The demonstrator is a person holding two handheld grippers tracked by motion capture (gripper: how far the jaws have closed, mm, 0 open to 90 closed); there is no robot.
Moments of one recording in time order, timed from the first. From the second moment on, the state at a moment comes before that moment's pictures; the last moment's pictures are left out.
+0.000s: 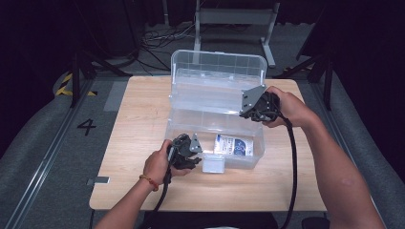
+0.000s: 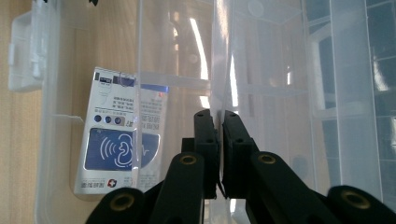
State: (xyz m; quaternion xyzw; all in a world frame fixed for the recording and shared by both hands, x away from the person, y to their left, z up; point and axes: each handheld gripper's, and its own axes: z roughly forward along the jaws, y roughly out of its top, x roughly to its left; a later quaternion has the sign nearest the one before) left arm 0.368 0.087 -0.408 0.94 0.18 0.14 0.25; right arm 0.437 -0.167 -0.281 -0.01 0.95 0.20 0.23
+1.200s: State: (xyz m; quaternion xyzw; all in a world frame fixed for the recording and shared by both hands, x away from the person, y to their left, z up) left arm 0.347 0.130 -0.393 0.91 0.20 0.18 0.31; right arm 0.413 -0.174 -0.292 0.00 0.94 0.21 0.25
